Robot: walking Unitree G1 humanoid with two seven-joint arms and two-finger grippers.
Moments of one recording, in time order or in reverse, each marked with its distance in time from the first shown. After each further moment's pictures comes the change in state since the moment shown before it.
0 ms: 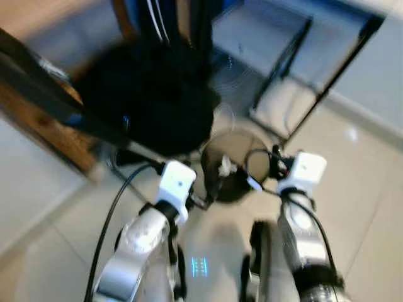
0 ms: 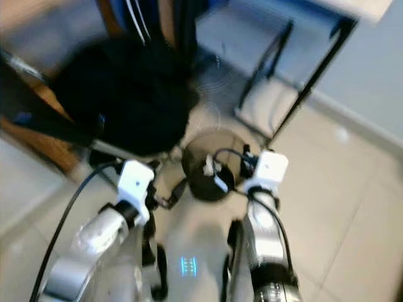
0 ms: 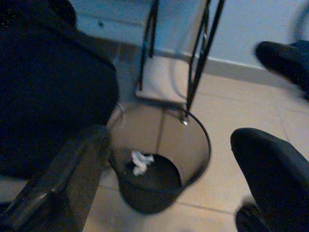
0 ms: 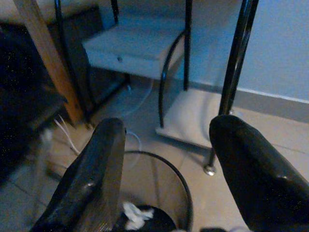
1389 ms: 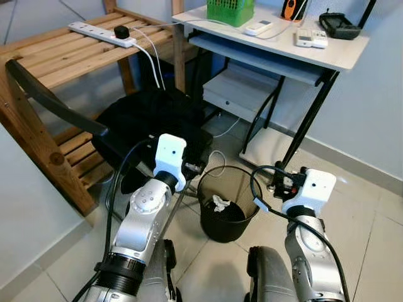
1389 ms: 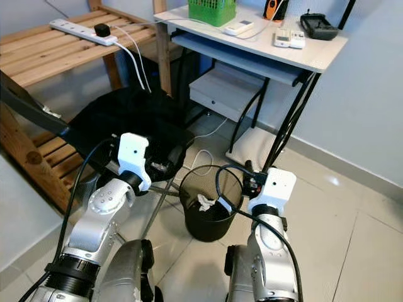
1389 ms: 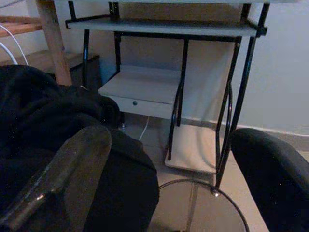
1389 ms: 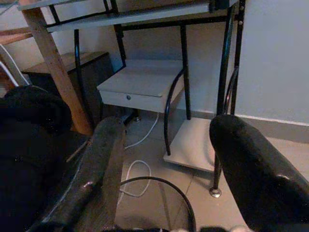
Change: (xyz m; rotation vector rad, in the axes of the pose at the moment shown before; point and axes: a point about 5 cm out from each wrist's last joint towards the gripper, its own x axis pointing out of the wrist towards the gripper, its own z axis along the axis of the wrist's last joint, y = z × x) left arm 0.044 0.033 0.005 -0.025 -0.072 0.142; right arm -0.032 -0.005 0.002 0.028 0.100 0.014
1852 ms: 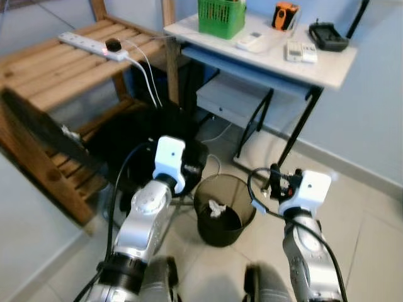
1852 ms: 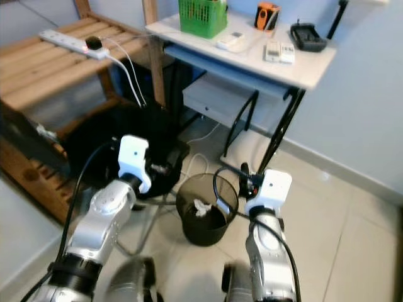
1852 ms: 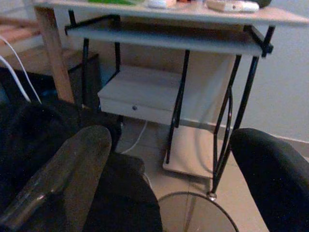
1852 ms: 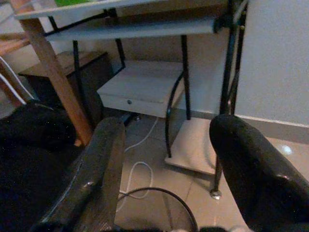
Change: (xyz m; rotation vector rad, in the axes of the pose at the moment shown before) left arm 0.003 0.001 -0.005 -0.020 0.017 0.022; right arm 0.002 0.001 -0.005 0.007 0.023 0.017
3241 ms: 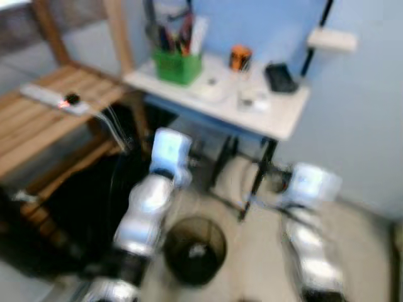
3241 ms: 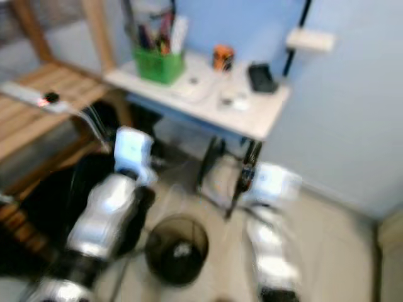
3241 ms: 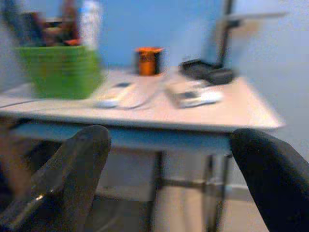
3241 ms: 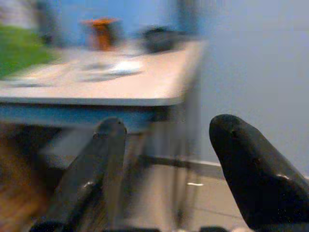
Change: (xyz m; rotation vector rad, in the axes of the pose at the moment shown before) left arm 0.006 -0.016 0.007 0.033 -0.087 -0.025; right arm 0.003 -0.036 -0.006 -0.045 -0.016 -0.165
